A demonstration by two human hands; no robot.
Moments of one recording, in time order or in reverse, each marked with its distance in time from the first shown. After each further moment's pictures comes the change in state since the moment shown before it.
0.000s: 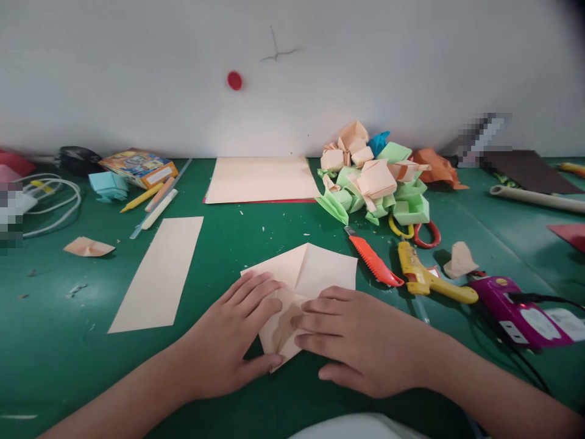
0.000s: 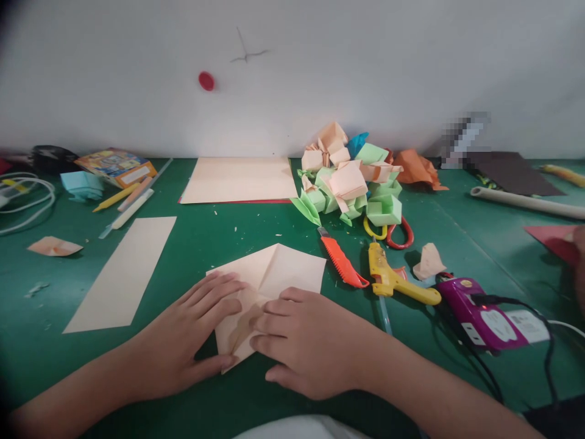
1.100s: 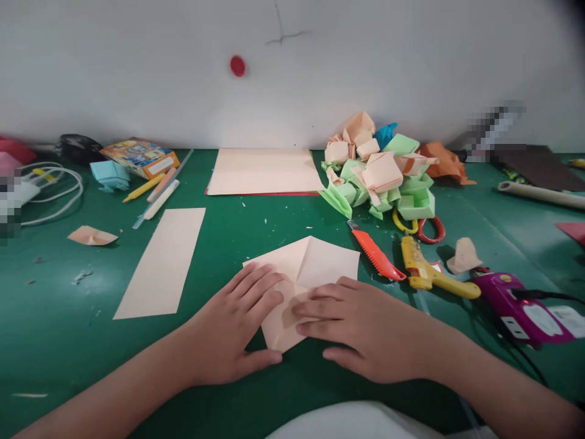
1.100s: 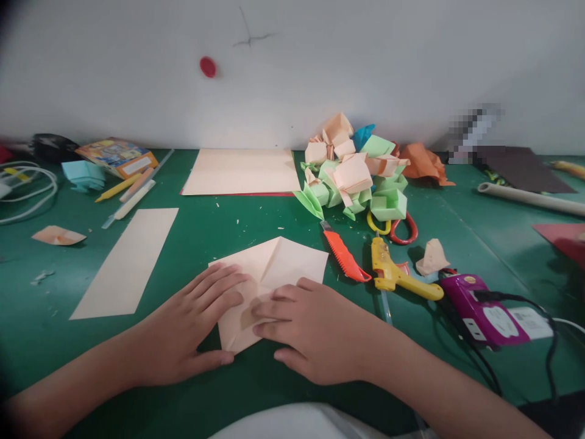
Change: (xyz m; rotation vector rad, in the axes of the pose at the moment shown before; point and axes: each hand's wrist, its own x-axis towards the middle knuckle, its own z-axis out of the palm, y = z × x) left_hand -0.004 -0.005 0.007 0.094 0.019 0.081; right_hand -0.004 -0.001 -0.004 0.105 -0.114 0.121
